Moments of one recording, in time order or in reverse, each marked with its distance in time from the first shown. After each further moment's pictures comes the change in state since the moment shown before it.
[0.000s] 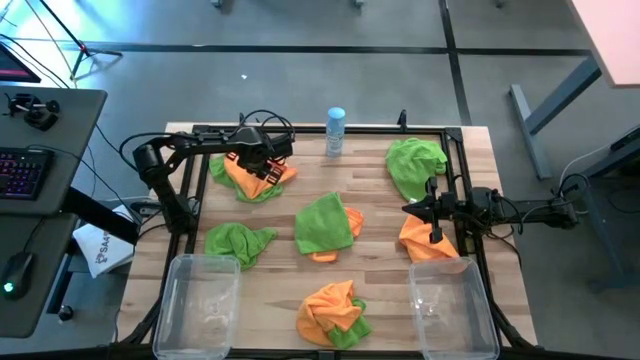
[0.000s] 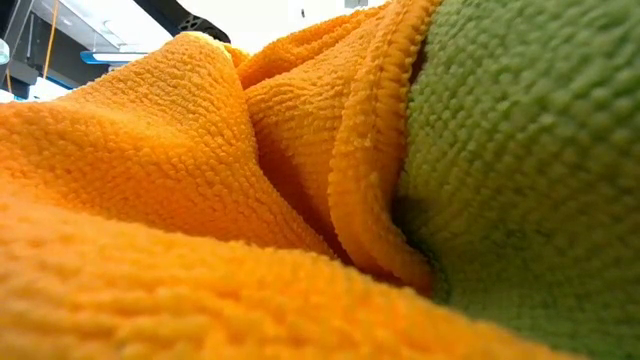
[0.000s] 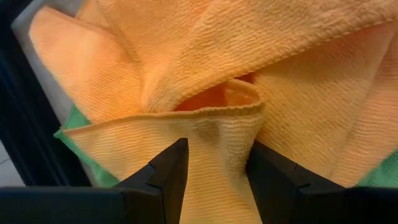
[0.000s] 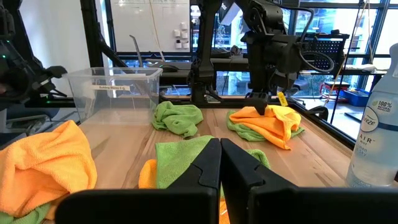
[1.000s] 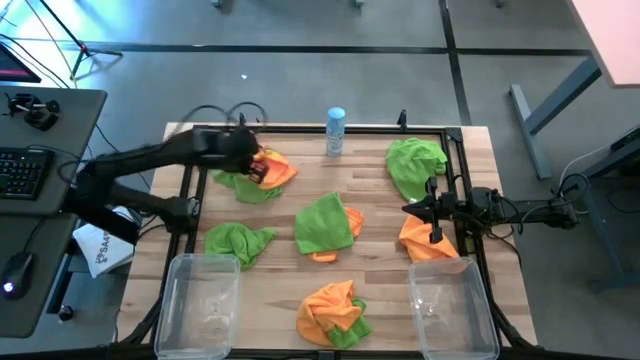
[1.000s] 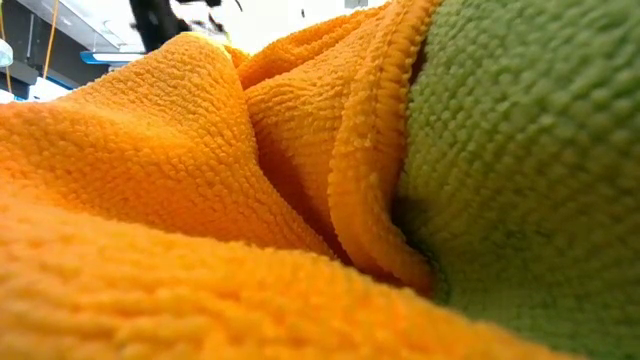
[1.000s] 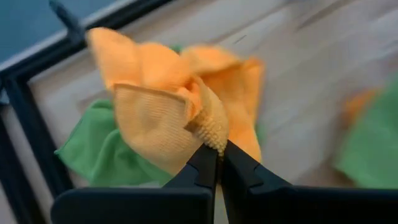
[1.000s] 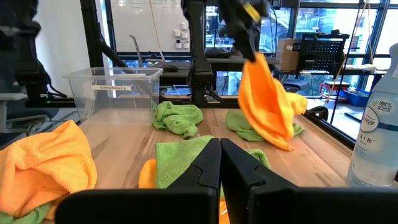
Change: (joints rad) left arm -0.179 -0.566 -0.001 -0.043 0.010 -0.038; right arm 0.000 0.000 0.000 0.000 0.000 0.000
